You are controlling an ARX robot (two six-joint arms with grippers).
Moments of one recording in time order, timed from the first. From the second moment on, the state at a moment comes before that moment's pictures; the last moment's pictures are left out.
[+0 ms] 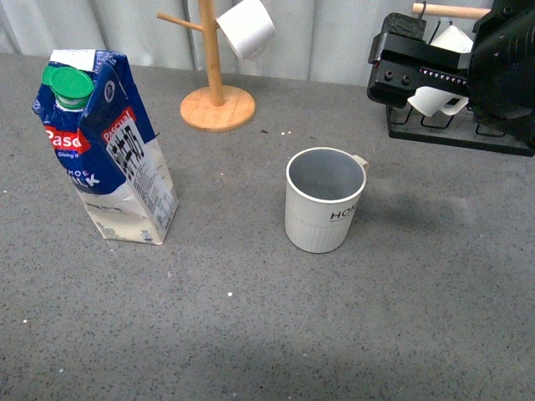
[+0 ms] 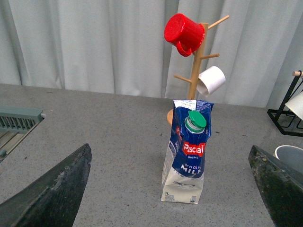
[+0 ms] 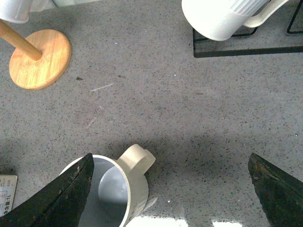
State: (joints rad) left arm 0.00 0.00 0.02 0.00 0.00 0.00; right arm 0.35 1.73 0.91 0.13 0.20 0.43
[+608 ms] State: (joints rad) left arm 0.00 0.00 0.02 0.00 0.00 0.00; right arm 0.13 1.25 0.15 1.08 0.12 0.00
